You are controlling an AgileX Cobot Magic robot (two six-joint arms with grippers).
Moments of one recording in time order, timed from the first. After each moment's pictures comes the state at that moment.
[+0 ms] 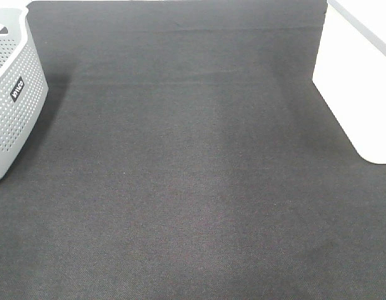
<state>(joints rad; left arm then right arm) -0.01 0.00 -0.50 -0.08 1.06 0.05 0.03 1.47 -1.62 0.03 1.21 0.05</state>
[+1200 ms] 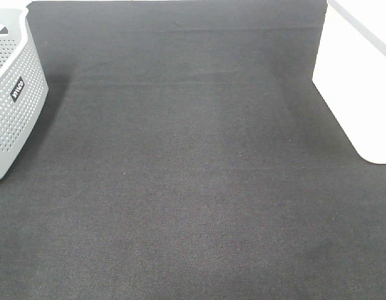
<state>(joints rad) -0.01 0.00 -0.50 -0.08 1.06 0.05 0.03 0.04 -0.52 -0.04 1.11 0.08</state>
